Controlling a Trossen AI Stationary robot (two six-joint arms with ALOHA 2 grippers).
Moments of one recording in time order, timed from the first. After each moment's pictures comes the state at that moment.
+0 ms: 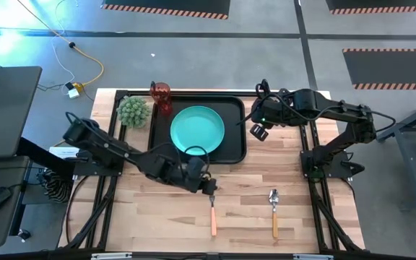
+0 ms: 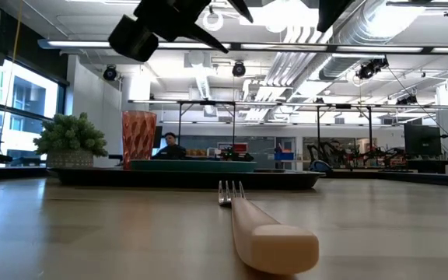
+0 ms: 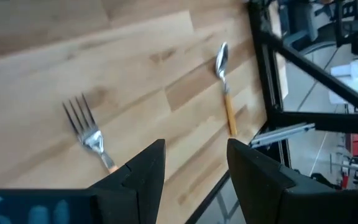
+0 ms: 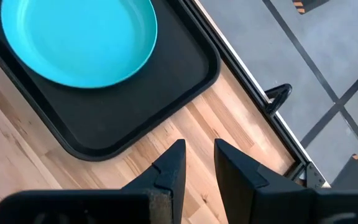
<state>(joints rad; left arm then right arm) -0.37 1.68 1.23 -0.29 -0.24 -1.51 -0.03 1.49 1.78 -1.52 0.50 0.47</state>
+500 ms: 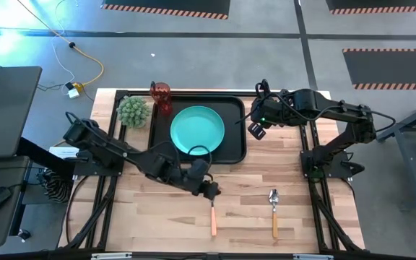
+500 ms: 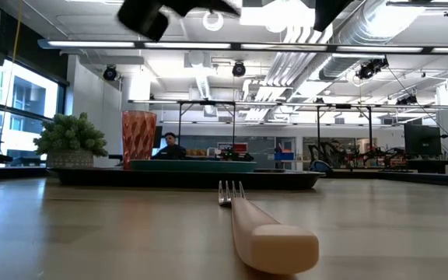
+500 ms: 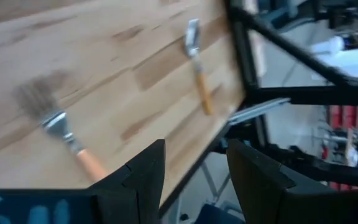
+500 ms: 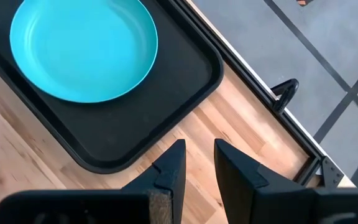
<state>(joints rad) -0.37 1.68 1.30 -0.27 -0.17 -1.43 -0.03 1.49 1.78 -1.50 0.50 0.56</state>
